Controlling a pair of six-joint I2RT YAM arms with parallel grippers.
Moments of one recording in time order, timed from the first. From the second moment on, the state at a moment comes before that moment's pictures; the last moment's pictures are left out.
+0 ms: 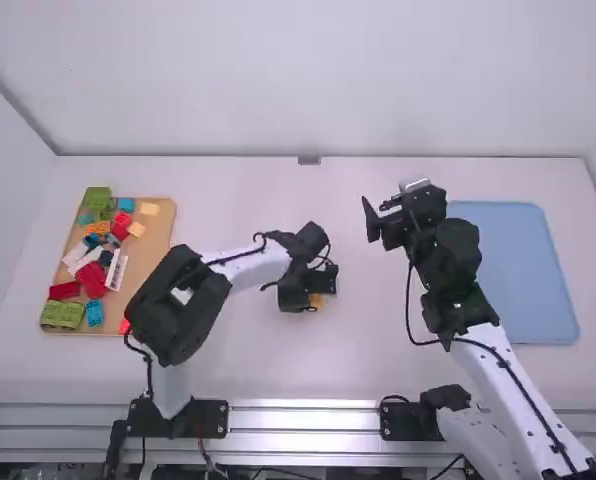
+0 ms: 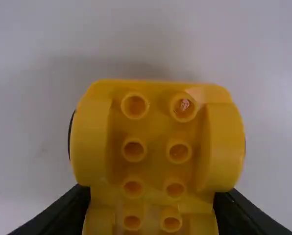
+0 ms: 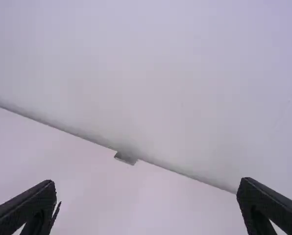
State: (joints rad) left arm -0.63 1.93 1.17 -0.71 0.09 0.80; right arm 0.26 0.99 0.66 0.22 -0.11 -0.17
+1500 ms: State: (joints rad) left arm 0.22 1.79 1.54 -0.80 -0.12 -0.12; right arm 0.26 0.99 0.66 0.24 -0.11 -0.17
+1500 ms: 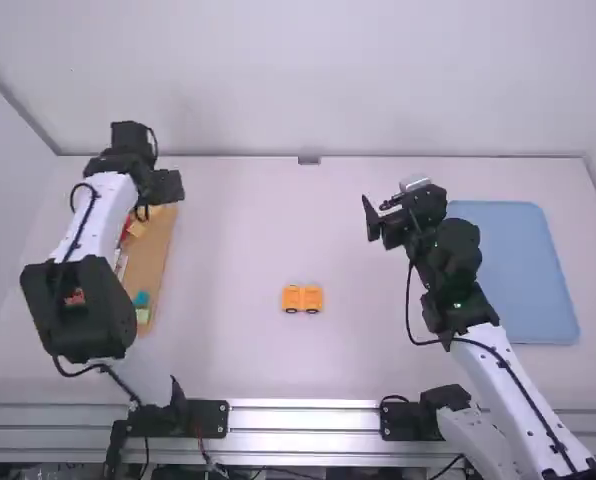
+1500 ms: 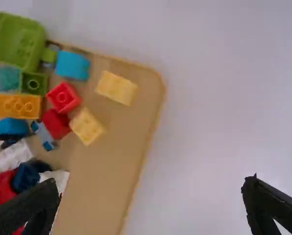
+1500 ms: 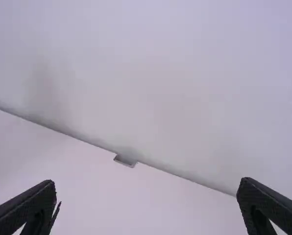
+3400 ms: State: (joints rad) left arm 0.42 2.16 1.60 -0.71 -0.08 -0.46; right arm 0.26 0.99 0.66 0.25 -0.11 -0.14
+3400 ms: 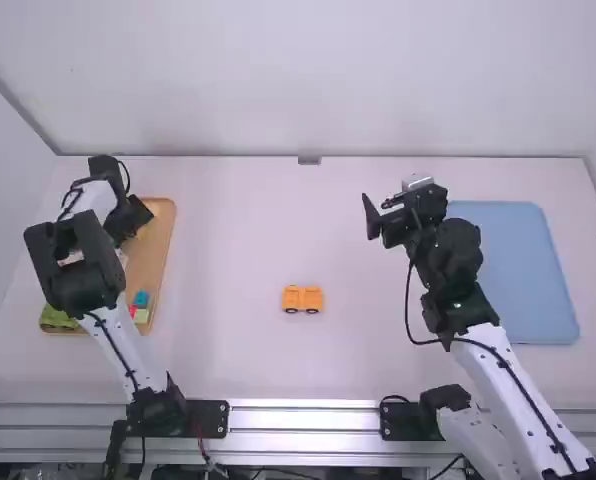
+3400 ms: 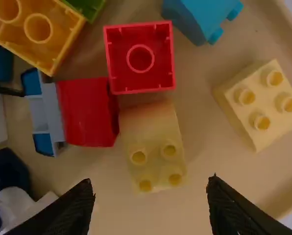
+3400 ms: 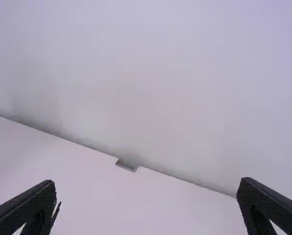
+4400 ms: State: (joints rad) left arm 0.42 2.16 1.49 -0.55 -0.13 -0.48; right arm 0.26 0.99 0.66 0.25 -0.11 -0.13
